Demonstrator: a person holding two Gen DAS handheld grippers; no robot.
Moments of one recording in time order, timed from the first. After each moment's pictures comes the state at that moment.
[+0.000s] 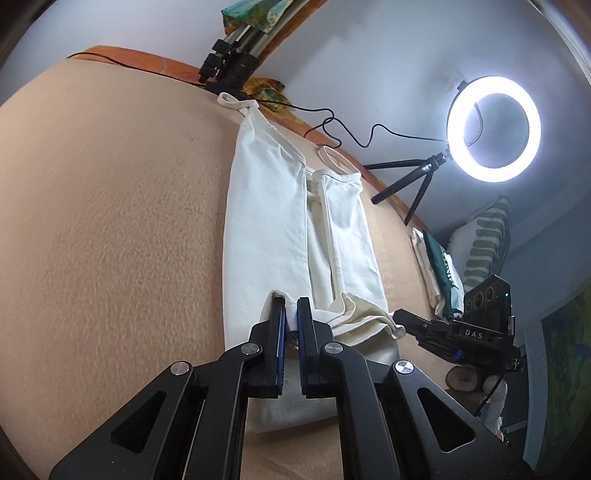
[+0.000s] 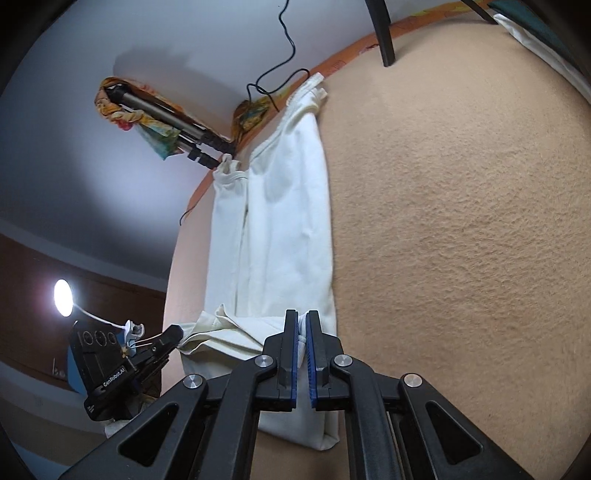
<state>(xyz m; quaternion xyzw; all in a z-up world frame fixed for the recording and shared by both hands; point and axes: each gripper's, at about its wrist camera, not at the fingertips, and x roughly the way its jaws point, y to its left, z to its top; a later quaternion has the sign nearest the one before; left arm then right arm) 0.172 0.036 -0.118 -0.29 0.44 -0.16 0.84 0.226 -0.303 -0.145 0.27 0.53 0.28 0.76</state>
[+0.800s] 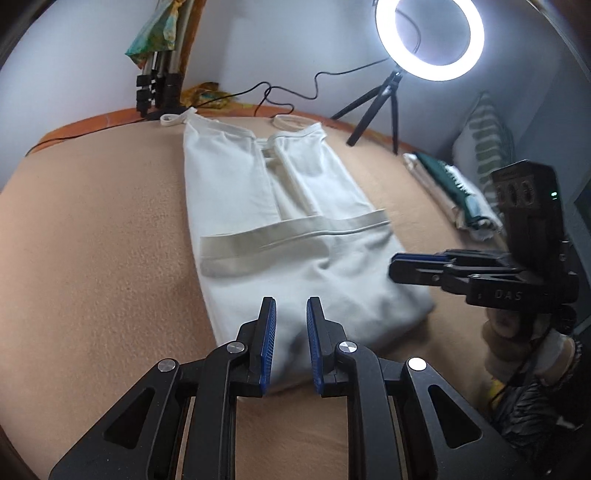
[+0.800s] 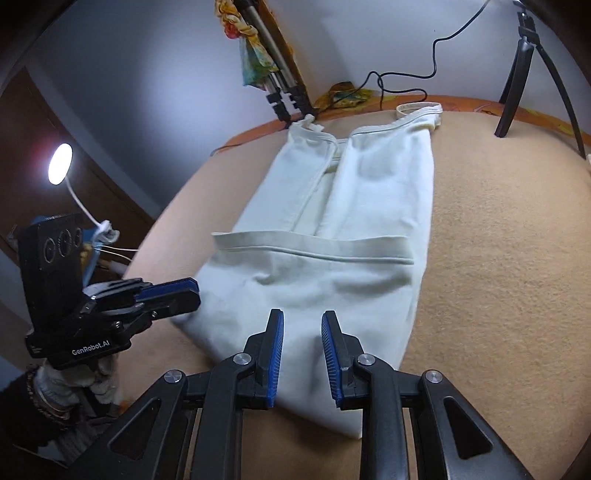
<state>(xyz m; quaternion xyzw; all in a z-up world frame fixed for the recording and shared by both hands) 0.150 -0.013 -0.110 -0.07 0.44 -0.19 0.87 0.182 -0.233 -0.117 0.03 0.46 0.34 0.82</state>
